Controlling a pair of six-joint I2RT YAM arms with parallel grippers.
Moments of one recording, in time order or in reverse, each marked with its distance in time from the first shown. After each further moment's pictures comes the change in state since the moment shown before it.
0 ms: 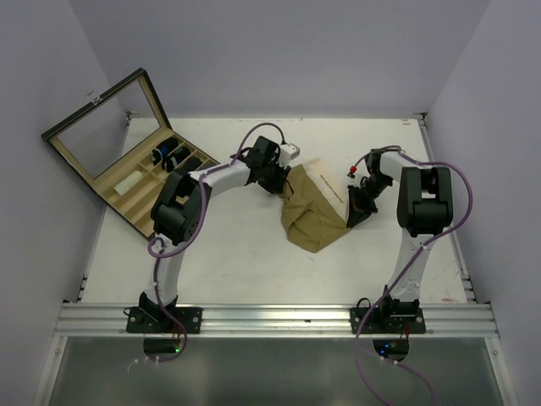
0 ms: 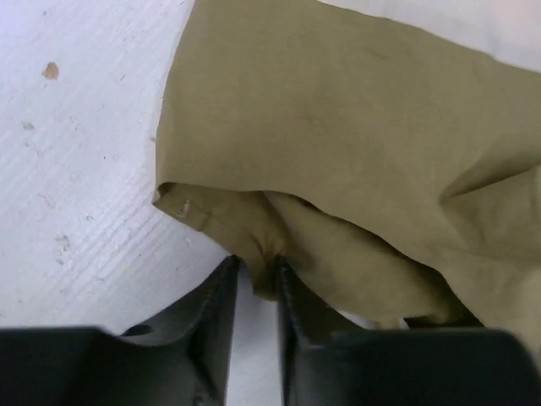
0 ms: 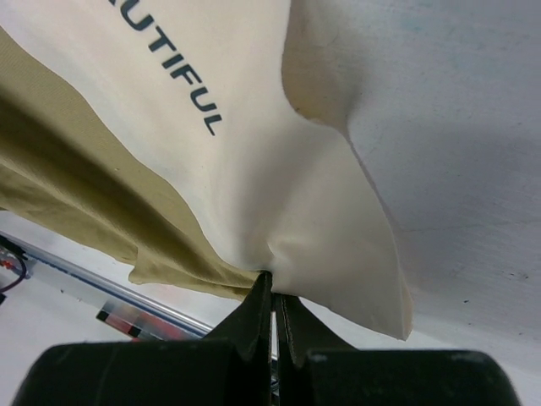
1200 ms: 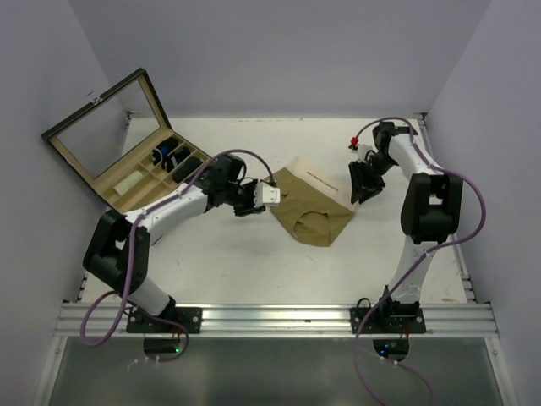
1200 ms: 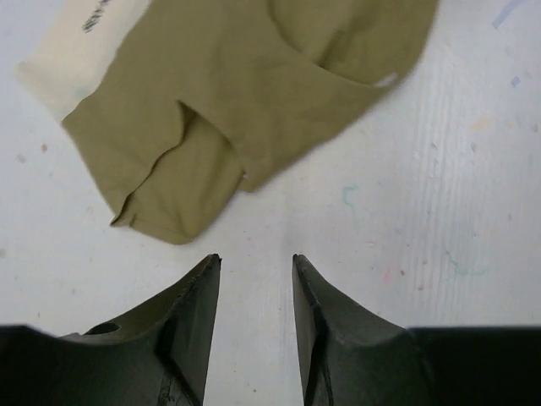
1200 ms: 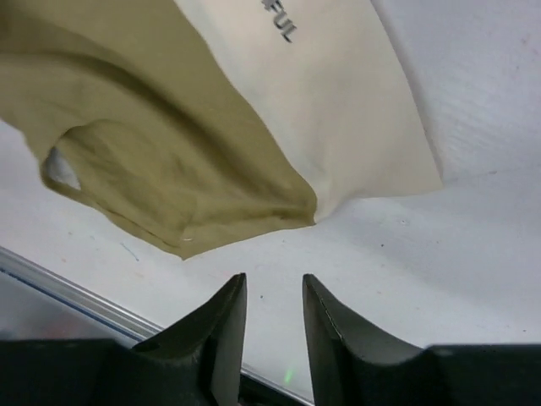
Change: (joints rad) left arm 0.020 -0.592 -0.462 -0.084 0.247 0.737; right arm 0.000 -0.063 0.208 -0.090 0.072 -0.203
